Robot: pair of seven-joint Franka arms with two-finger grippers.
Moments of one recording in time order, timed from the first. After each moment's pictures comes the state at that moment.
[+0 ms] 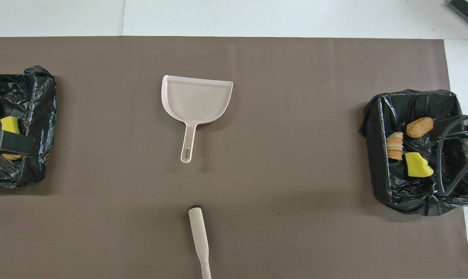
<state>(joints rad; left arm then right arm) 0.02 -0.09 -0.09 -1.54 -0.03 1.41 -0.03 -0.01 -0.02 -0.05 -1.57 -0.02 1.51 0.01</state>
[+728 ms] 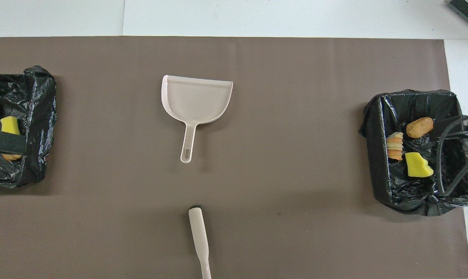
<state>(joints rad) 0.02 -0.10 -0.08 -1.54 -0.04 1.41 -0.03 -0.01 -0.02 -0.05 -1.57 -0.02 1.51 0.01</state>
